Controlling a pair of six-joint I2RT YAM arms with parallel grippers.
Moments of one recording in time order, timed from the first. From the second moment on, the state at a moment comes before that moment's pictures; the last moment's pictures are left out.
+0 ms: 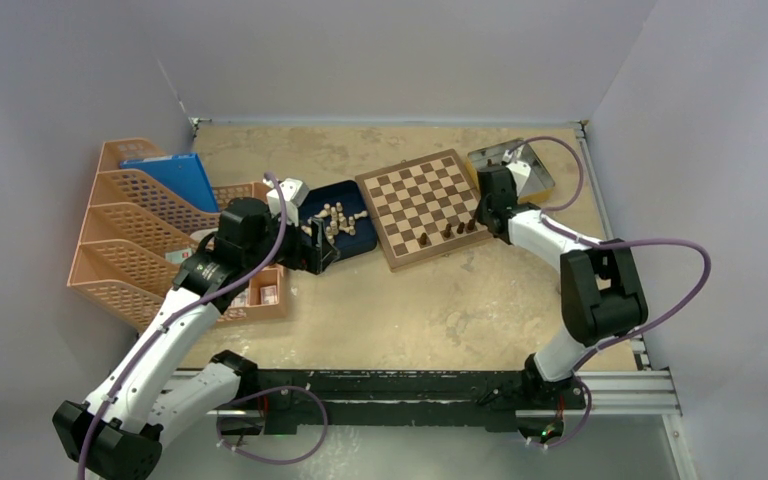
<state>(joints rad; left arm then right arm) -0.42 0.89 0.89 -0.54 0.27 -0.25 0.28 1.63 0.99 -0.16 0.41 0.56</state>
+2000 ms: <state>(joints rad) -0.43 0.89 0.89 -0.54 0.26 -0.25 0.28 1.65 0.96 -0.12 0.41 0.57</state>
